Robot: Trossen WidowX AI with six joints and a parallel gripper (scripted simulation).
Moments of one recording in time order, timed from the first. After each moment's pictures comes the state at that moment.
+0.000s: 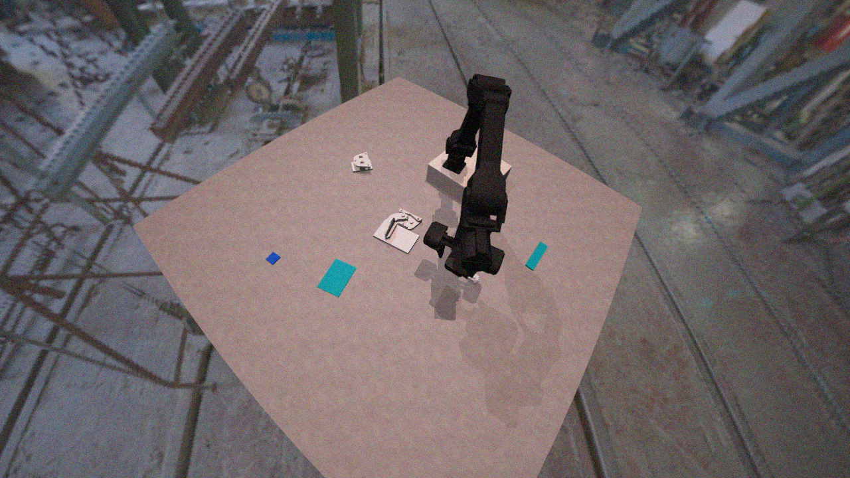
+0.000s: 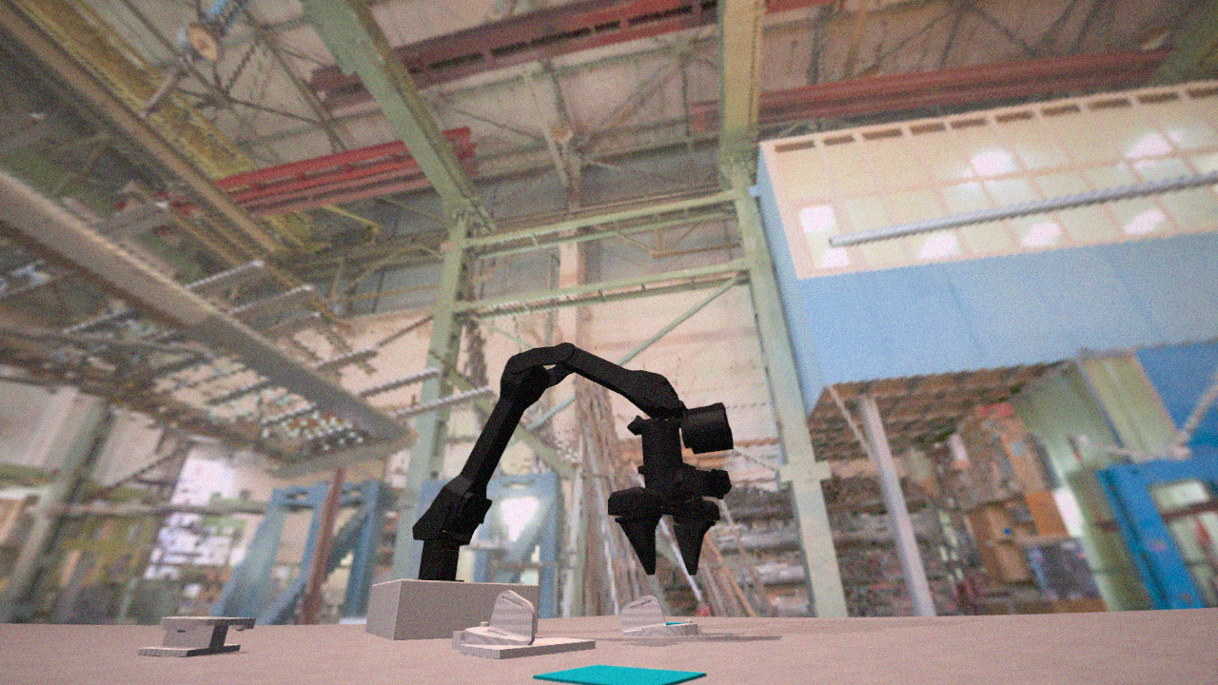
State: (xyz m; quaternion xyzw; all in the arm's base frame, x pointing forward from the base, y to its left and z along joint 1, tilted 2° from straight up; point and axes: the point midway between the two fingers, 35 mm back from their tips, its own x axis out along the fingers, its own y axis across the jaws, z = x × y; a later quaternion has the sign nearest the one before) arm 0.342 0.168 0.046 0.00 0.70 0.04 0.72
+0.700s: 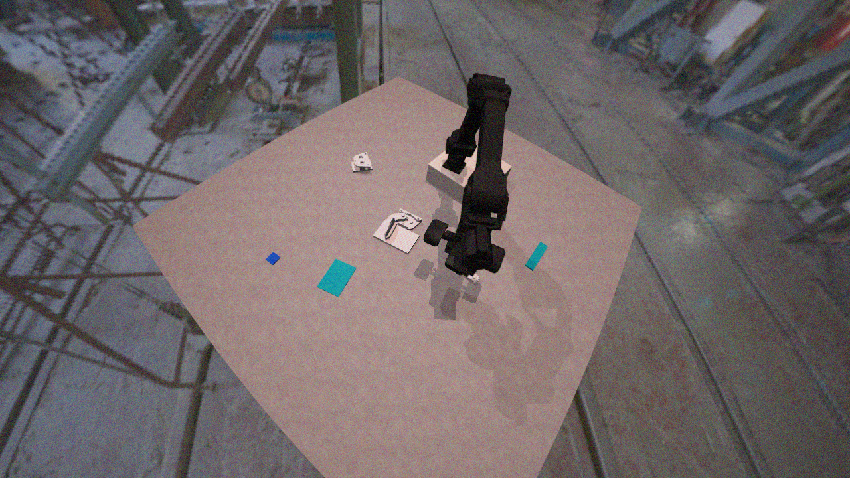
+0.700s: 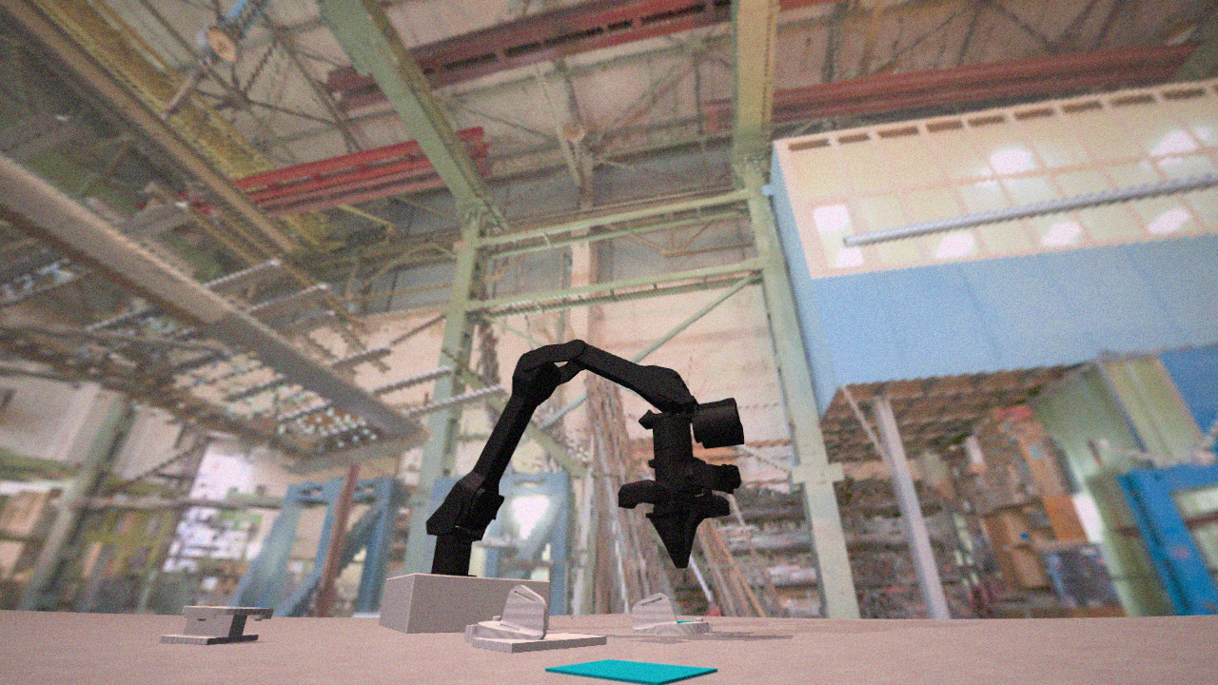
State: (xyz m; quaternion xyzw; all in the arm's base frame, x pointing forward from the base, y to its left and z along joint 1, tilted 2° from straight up) arm 0.340 0.166 0.052 -0.01 0.70 0.04 0.71
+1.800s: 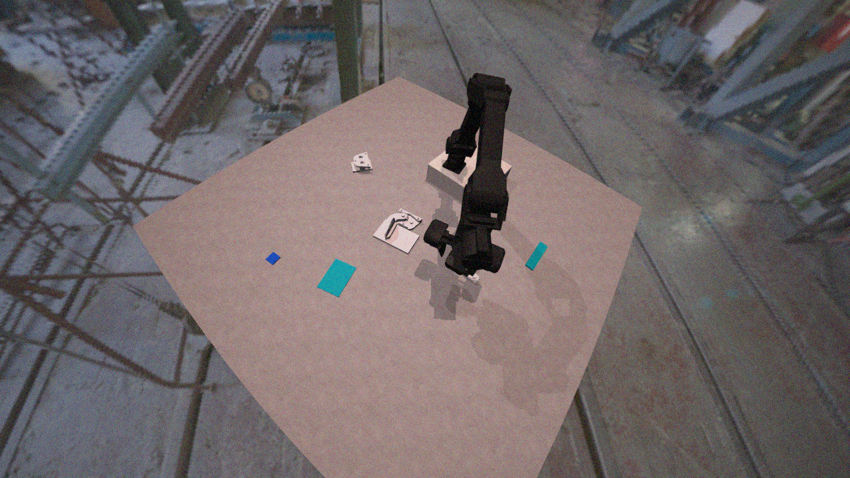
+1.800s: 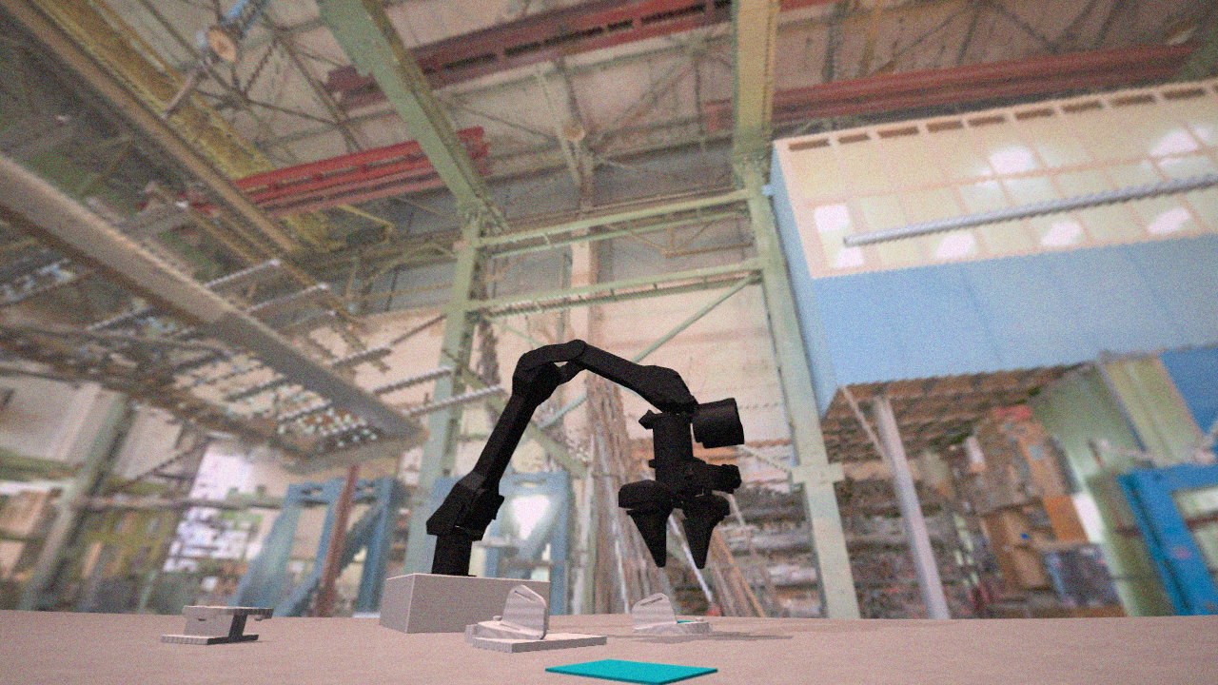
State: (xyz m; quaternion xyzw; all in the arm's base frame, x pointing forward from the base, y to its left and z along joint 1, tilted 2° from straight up) arm 0.340 0.166 0.052 -0.01 0.70 0.04 0.71
